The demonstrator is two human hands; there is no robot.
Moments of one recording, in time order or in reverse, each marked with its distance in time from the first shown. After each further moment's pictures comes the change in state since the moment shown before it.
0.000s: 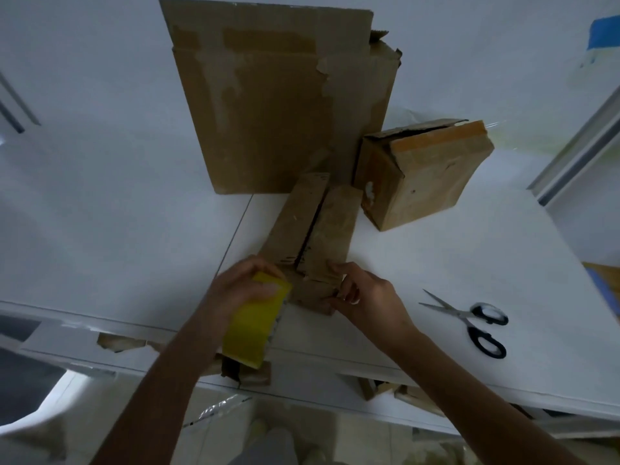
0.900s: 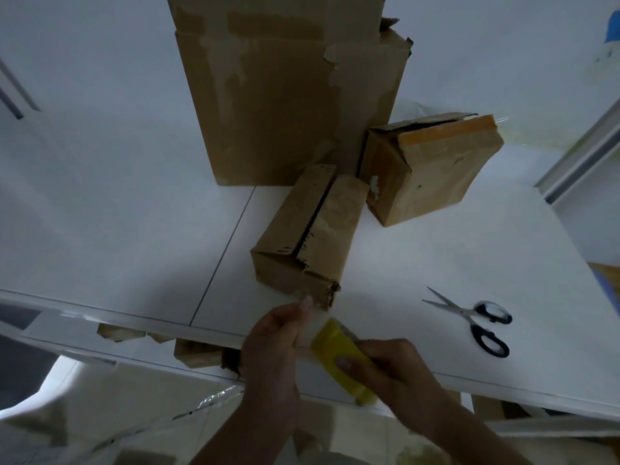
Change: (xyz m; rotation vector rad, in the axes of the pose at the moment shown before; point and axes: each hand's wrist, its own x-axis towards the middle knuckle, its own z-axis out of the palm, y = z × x) left_hand -0.029 -0.054 0.085 -0.442 0.514 -0.085; right_hand -0.071 -0.050 -0.033 0.371 -0.285 0.243
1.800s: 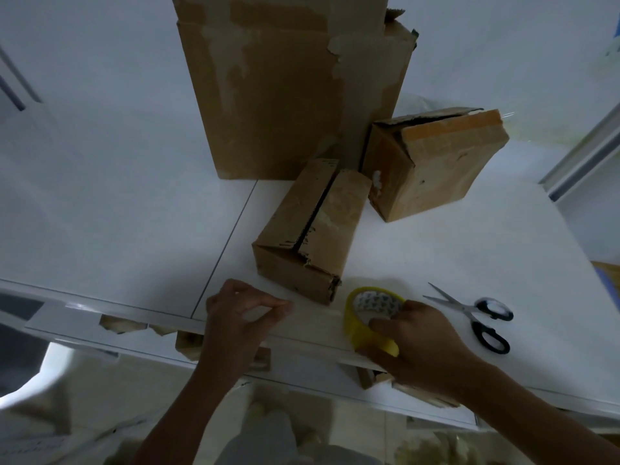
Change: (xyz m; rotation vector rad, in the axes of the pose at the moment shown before) left_hand 0.059 0.011 -0.064 0.788 -0.221 0.597; right_hand 0.024 0.035 -0.035 -0.949 0.097 -0.408
